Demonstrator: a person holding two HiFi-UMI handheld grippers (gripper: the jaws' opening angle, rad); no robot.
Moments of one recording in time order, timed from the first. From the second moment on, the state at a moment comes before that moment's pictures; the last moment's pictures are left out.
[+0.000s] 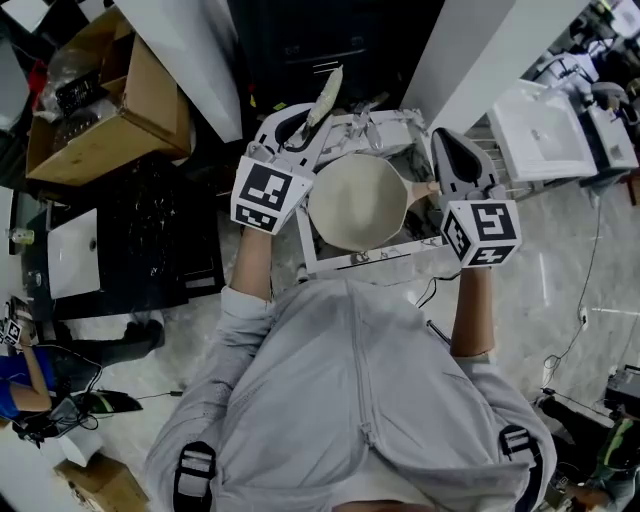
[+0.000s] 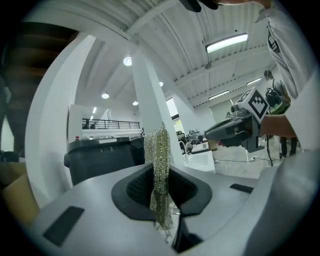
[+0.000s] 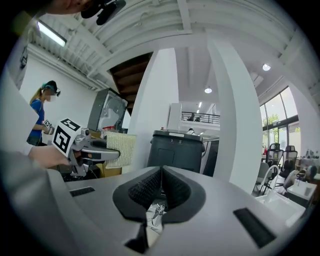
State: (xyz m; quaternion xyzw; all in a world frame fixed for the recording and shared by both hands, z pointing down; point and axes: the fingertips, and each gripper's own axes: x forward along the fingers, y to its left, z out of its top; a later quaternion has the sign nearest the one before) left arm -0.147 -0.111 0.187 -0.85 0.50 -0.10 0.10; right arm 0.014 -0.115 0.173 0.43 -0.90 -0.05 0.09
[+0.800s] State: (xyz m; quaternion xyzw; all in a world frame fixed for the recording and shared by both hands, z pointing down) left arm -0.151 -0.108 0.168 -0.84 0.51 -0.09 0.13; right arm 0.004 -0.126 0.166 0.44 -0.89 -0.07 0.10
